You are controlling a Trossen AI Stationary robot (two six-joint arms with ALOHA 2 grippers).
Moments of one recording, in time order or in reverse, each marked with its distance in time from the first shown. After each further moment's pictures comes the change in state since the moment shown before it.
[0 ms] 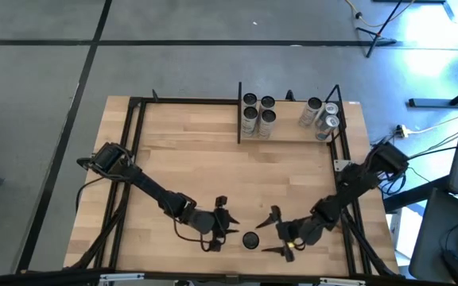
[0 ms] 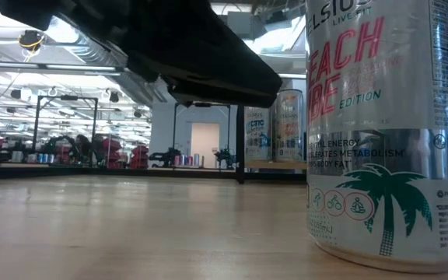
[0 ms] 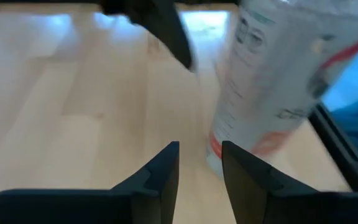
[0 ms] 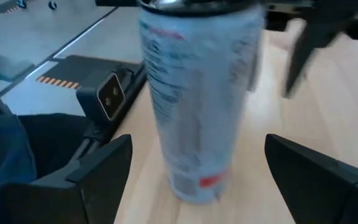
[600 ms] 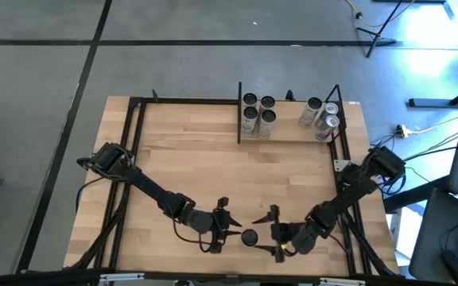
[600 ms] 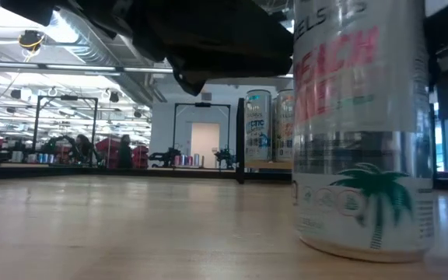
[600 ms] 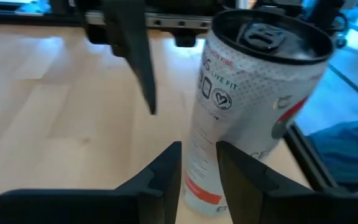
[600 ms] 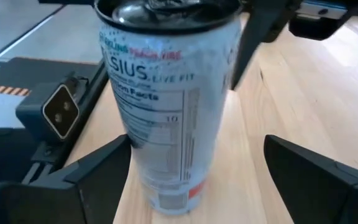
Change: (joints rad) left arm -0.010 0.000 0.000 0.096 0.012 -0.003; right arm 0.001 0.067 0.128 -0.151 0.185 0.069
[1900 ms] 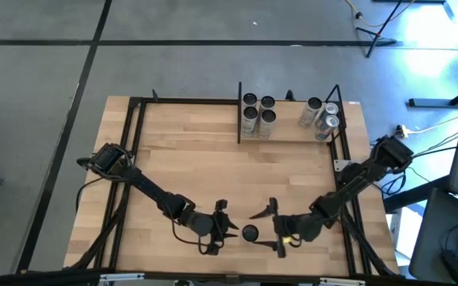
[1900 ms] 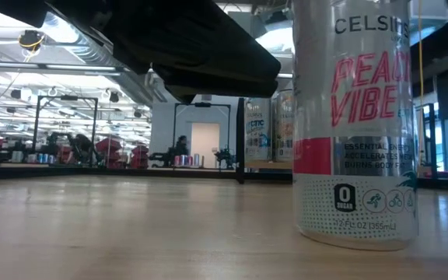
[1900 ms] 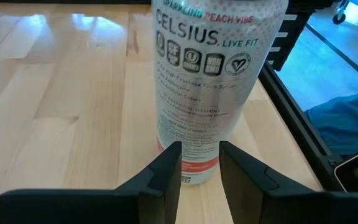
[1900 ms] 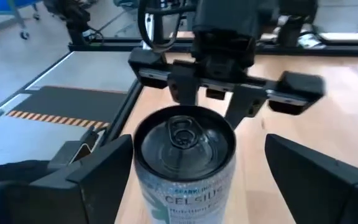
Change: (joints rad) left arm -0.005 0.001 0.000 -0.076 0.031 0.000; right arm -0.047 -0.152 -0.001 0.018 -0.083 -0.105
